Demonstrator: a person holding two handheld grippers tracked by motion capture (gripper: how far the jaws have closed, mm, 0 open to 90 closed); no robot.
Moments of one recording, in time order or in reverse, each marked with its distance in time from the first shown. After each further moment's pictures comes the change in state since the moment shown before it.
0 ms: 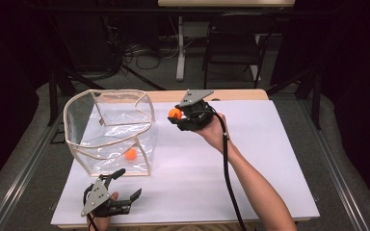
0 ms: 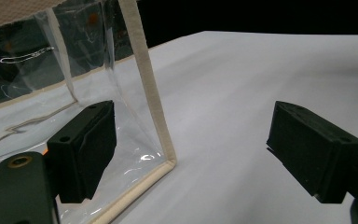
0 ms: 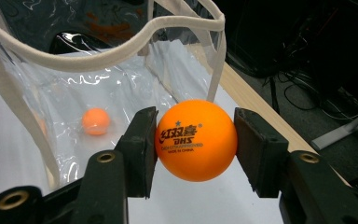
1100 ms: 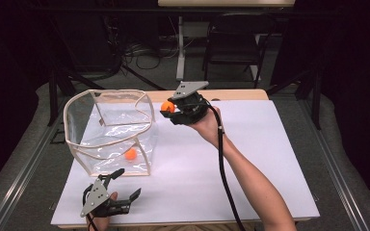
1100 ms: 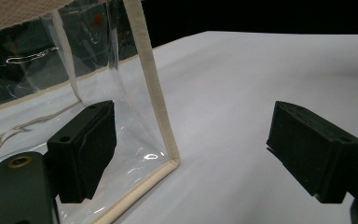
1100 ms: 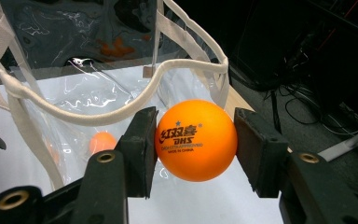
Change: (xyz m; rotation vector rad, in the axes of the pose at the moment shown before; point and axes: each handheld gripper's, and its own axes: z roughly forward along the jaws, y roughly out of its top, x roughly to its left) left arm 0.001 0.000 -0.001 -0.001 0.012 0.003; right arm 0.004 0.031 -0.002 -0.033 0.012 -0.019
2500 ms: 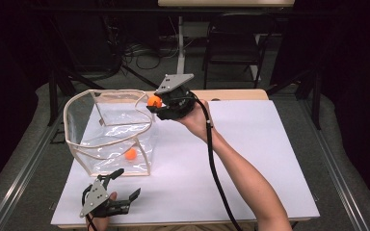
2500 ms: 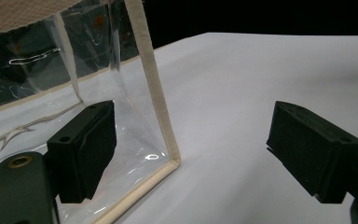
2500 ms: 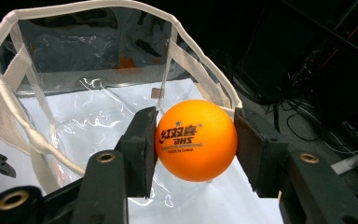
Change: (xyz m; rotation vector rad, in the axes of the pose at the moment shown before) left arm 0.000 0.000 -0.002 -0.002 0.003 0.003; right arm 0.013 0.036 0.011 -0.023 0.019 -0.048
